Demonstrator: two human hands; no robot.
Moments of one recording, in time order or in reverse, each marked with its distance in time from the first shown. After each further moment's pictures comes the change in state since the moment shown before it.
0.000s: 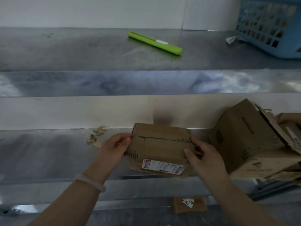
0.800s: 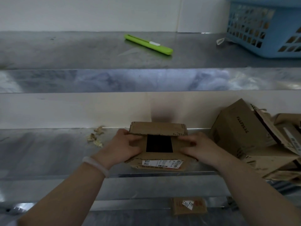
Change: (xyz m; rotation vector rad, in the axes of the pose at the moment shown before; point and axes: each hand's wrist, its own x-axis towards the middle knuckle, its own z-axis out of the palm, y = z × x) left_hand 0.004 0.030 0.016 0.687 -0.265 0.025; right_hand 0.042 -0.017 -0.032 -0.237 -0.467 -0.006
